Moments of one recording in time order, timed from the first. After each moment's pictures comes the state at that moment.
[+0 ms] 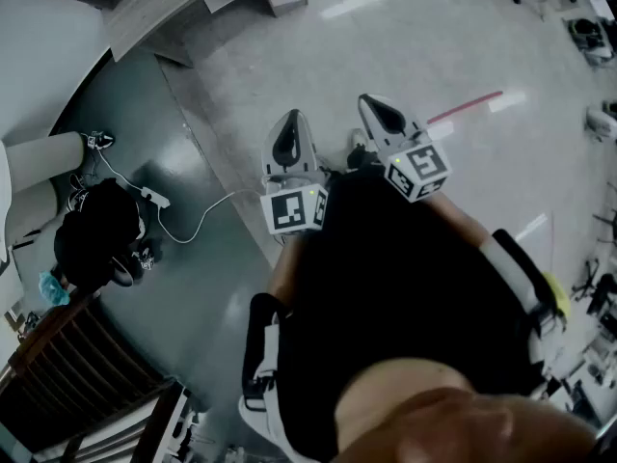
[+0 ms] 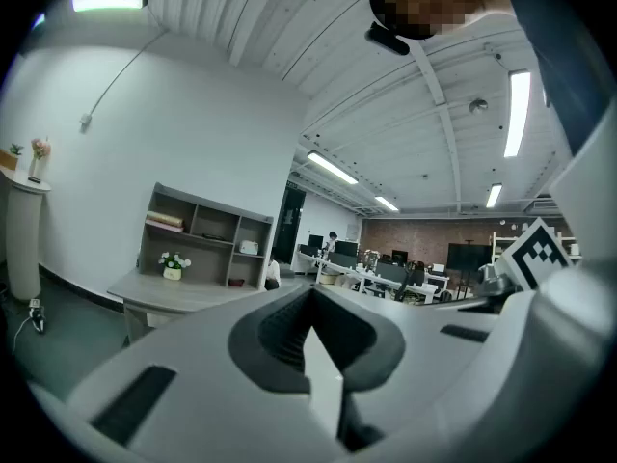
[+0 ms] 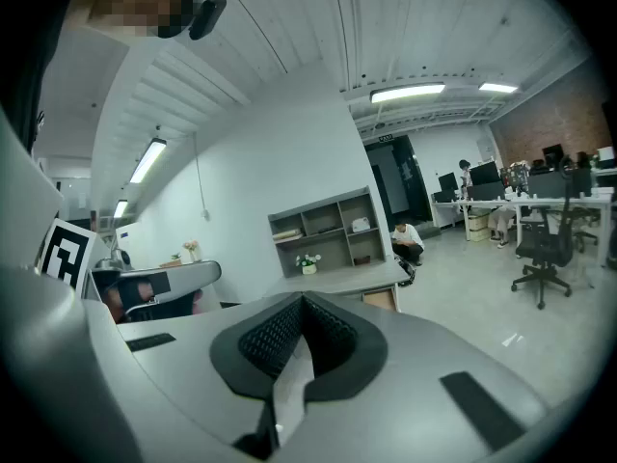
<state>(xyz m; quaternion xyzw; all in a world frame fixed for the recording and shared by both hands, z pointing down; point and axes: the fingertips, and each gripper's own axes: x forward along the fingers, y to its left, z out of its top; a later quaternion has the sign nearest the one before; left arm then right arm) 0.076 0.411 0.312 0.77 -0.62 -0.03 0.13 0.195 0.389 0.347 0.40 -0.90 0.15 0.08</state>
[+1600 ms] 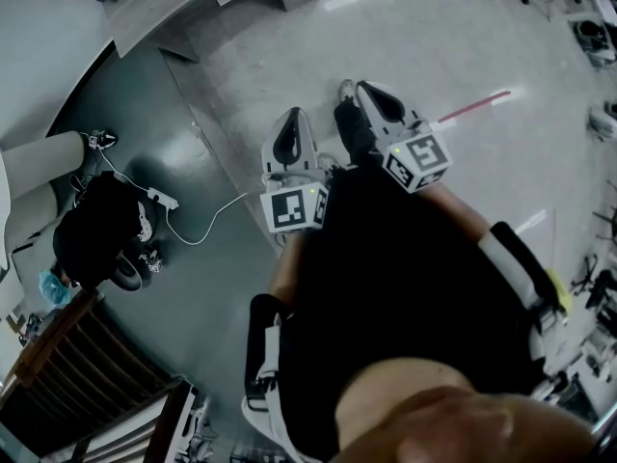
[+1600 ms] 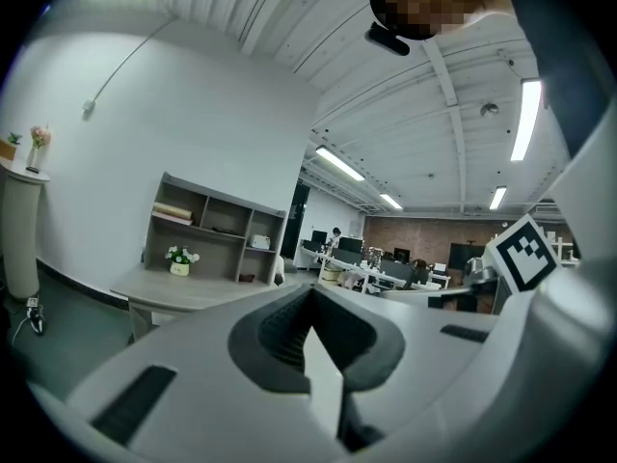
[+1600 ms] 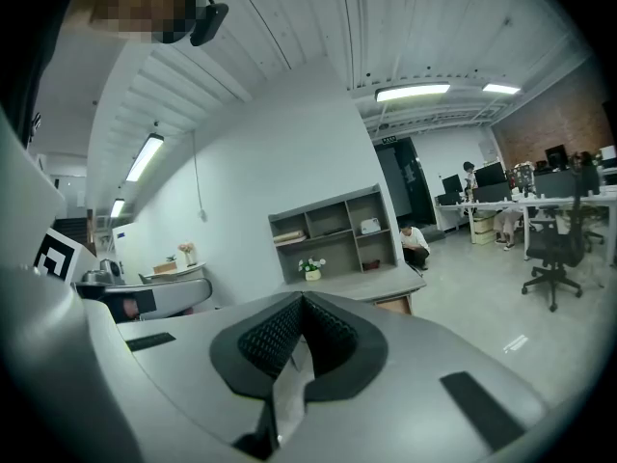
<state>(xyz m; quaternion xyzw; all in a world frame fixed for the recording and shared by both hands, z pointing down) -0.012 0.374 0.346 0.78 -0.61 0.00 0.13 0.099 0.331 0.360 0.41 -0.90 0.15 0.07</state>
